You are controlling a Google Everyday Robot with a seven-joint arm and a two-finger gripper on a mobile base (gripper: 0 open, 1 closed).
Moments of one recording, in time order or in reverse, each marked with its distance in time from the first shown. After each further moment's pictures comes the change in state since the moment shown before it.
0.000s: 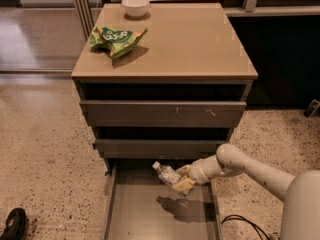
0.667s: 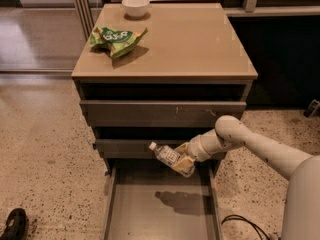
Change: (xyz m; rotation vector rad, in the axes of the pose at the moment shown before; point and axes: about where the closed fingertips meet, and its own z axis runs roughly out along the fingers) arm -0.093 -0.009 -0.059 0.009 0.070 -0.109
